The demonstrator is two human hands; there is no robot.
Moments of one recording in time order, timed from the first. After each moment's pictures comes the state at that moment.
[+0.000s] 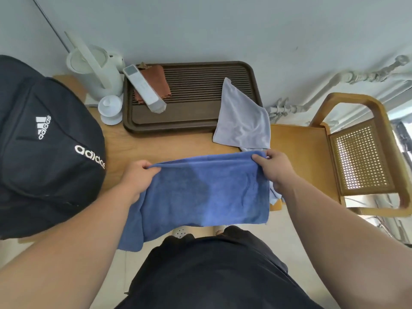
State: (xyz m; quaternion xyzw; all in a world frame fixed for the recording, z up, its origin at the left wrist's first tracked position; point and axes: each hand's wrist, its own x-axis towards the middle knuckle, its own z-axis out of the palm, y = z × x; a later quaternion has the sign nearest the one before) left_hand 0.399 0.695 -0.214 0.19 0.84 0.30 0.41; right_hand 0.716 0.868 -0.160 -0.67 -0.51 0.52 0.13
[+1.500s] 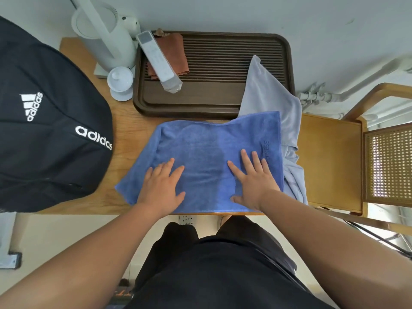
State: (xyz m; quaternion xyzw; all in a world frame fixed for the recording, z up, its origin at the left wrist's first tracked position) left_hand 0.455 0.661 -0.236 0.54 0.80 -0.08 0.24; right_hand 0.680 0.830 -0.232 -0.30 -0.89 0.07 -0.34
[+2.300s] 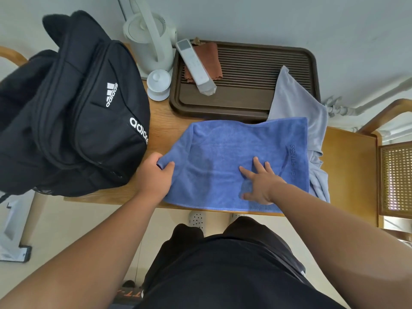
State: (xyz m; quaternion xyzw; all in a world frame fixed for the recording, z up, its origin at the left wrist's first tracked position) left_hand 0.392 0.620 -0.192 0.18 0.89 0.32 0.26; right_hand 0.624 0.808 -0.222 -0.35 -0.81 0.20 -0.44
